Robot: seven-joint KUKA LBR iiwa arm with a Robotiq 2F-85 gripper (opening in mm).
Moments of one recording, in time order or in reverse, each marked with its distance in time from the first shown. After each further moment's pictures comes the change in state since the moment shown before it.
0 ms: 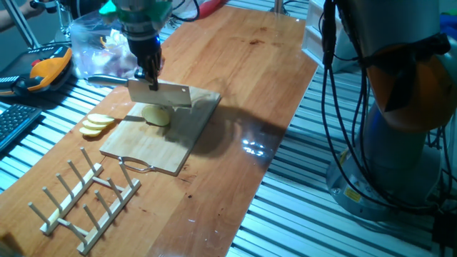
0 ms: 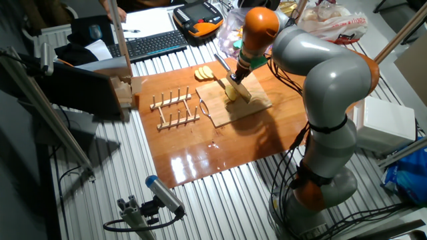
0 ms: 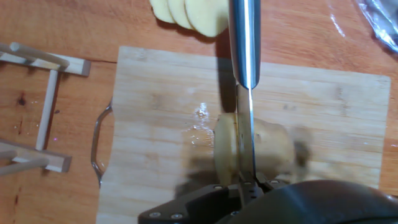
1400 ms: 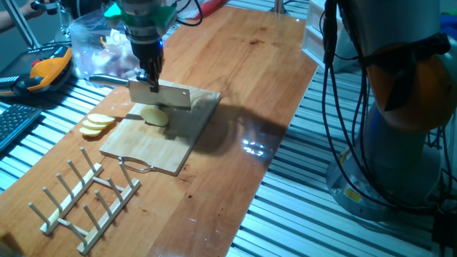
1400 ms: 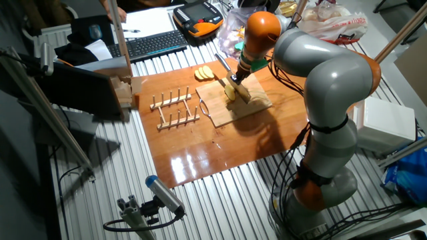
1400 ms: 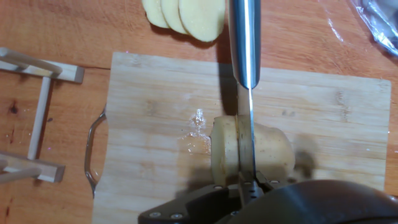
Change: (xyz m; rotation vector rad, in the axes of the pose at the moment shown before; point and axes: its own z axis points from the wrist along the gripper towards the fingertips) arm -0.002 0.002 0.017 0.003 -0.037 0.011
